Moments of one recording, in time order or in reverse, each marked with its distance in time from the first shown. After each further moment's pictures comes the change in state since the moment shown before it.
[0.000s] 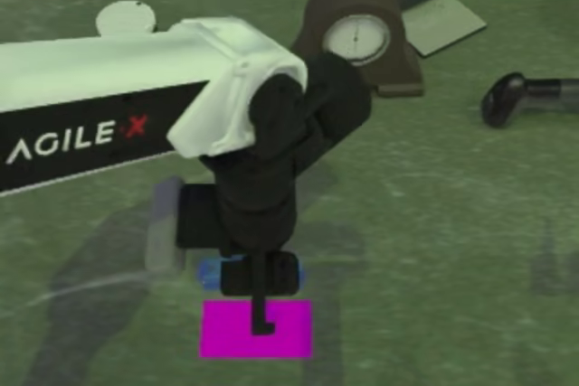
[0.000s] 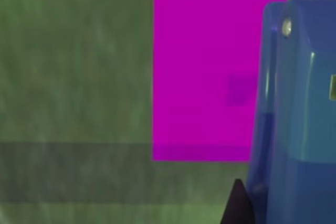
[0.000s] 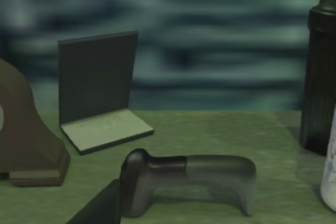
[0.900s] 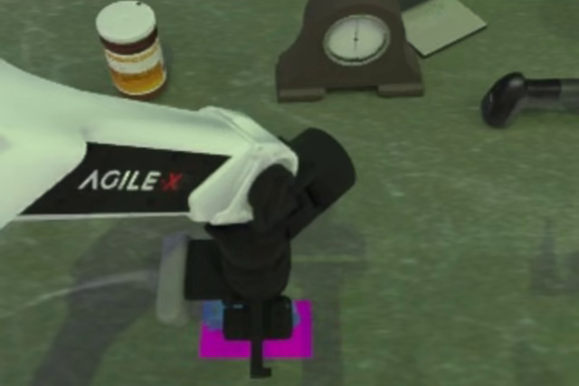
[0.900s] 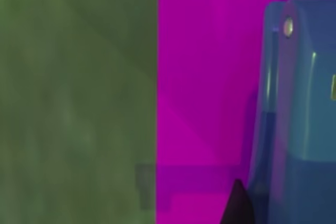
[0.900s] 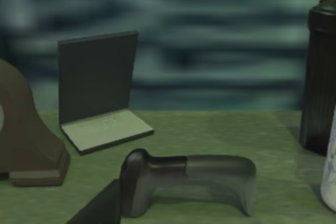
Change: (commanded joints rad) left arm 0.008 0.097 -0.211 0.313 0.002 0.008; right arm 0.000 0.000 0.000 0.000 0.000 0.000
